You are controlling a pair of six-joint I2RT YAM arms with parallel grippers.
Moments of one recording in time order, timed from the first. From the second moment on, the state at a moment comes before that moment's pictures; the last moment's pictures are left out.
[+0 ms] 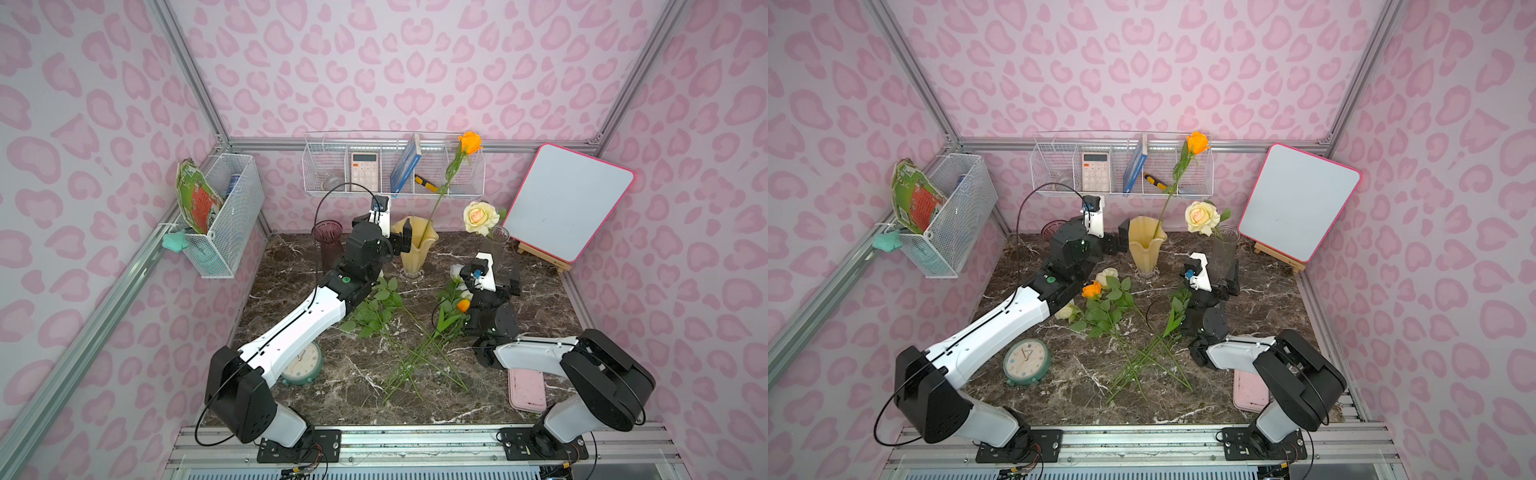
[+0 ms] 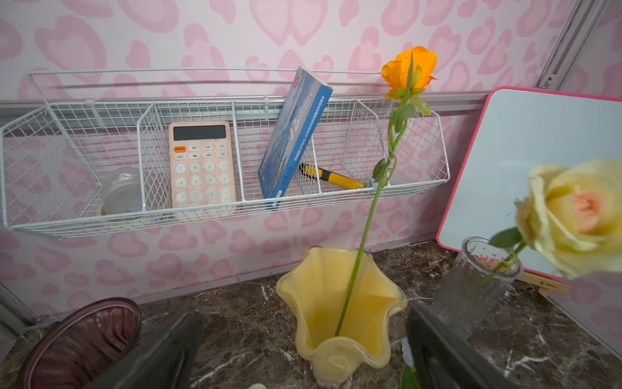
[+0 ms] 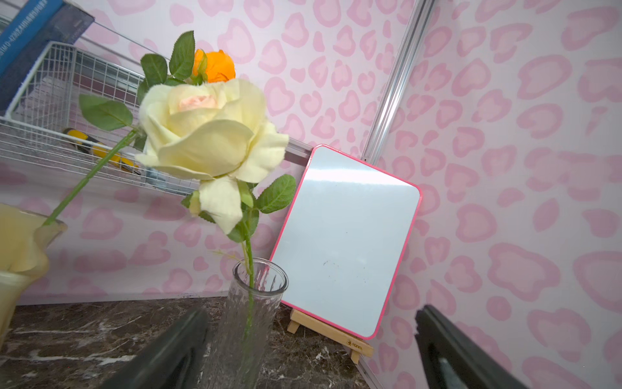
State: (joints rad) left arm -0.61 1.44 1.30 0.04 -0.34 -0.03; right arm 0.83 1.50 0.59 1.55 1.10 -0.86
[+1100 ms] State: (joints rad) left arm -0.78 1.48 1.05 -0.72 -0.05 -0.91; right arm 0.66 1.64 0.98 -0.10 -0.05 0.12
